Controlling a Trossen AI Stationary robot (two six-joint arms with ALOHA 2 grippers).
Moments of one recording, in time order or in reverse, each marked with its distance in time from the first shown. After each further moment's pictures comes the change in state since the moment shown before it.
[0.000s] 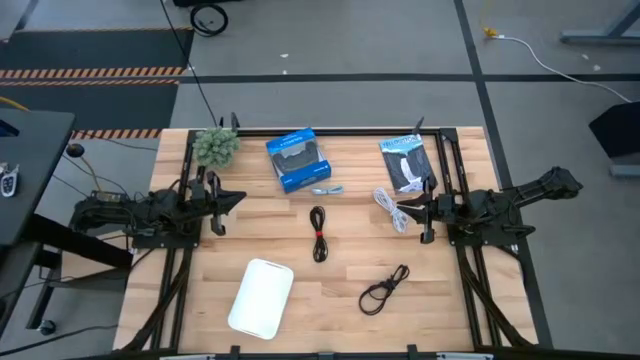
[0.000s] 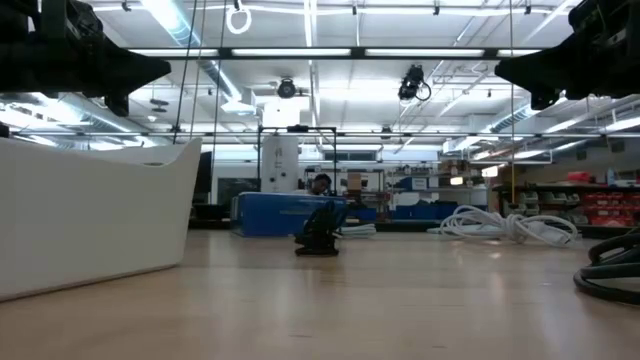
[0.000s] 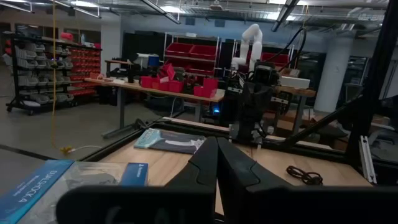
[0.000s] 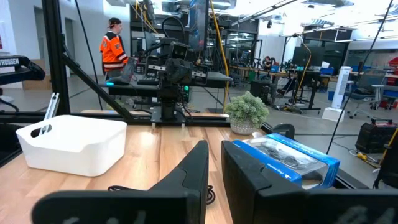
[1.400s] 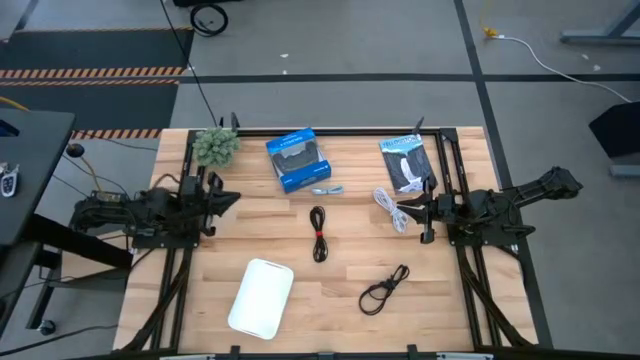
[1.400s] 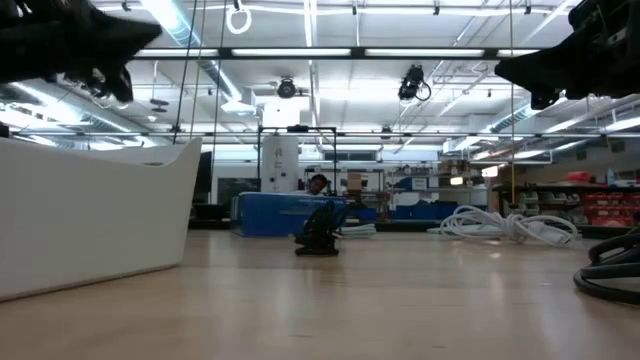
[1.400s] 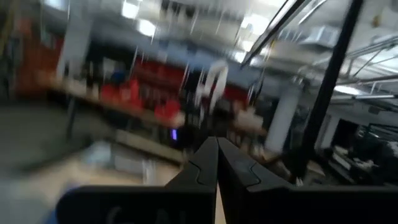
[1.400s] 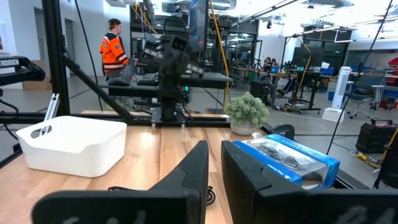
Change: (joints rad) left arm -0.003 0.001 0.000 0.187 0.106 -0.140; right arm 0.000 0.000 0.000 0.003 0.000 0.000
